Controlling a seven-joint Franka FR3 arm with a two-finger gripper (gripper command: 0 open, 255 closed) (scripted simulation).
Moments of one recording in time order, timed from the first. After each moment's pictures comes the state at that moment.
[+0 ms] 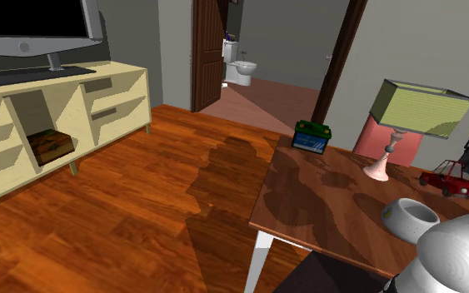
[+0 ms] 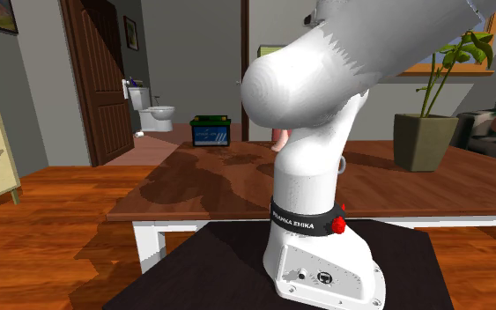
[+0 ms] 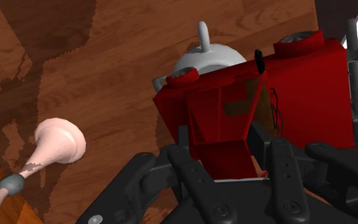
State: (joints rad) arm -0.38 -0.94 -0.78 -2.40 -0.59 1.65 -1.12
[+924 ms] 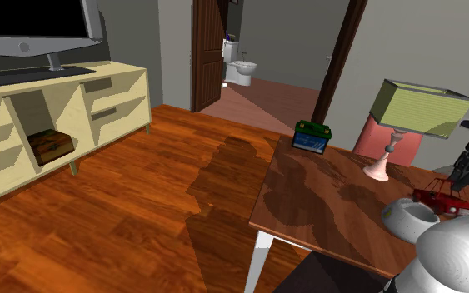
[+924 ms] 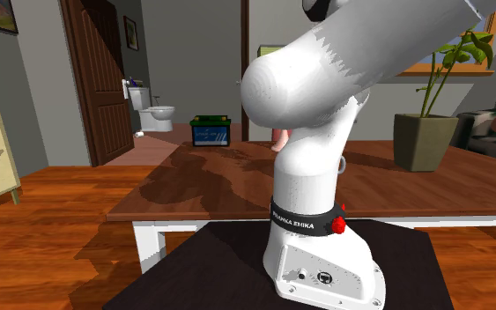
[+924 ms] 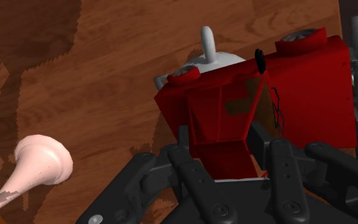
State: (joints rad) arm -0.40 -0.94 -0.89 -2.54 -0.69 1.80 -1.11
